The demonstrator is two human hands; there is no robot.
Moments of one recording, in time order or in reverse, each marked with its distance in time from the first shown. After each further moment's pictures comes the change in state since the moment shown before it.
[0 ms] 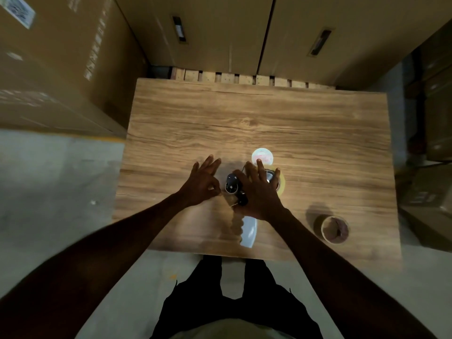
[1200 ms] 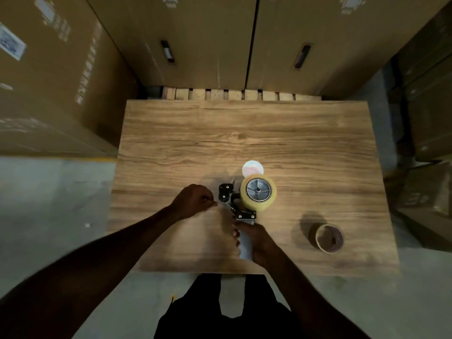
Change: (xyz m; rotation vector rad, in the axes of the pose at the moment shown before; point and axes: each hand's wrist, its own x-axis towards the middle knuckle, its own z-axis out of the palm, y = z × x) left_hand 0.006 0.010 -0.012 -0.083 0.011 -0.053; right_hand -0.060 -0.025 0.035 2.031 -0.231 0.818
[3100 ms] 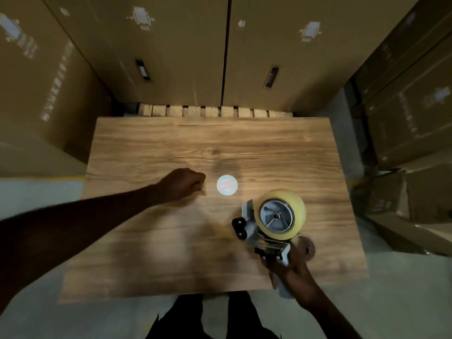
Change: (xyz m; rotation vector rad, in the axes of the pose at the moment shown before) left_hand 0.091 0.022 -0.036 0.148 -0.118 -0.003; right_hand -0.118 -0.031 -0.100 -0.466 0.101 -0.634
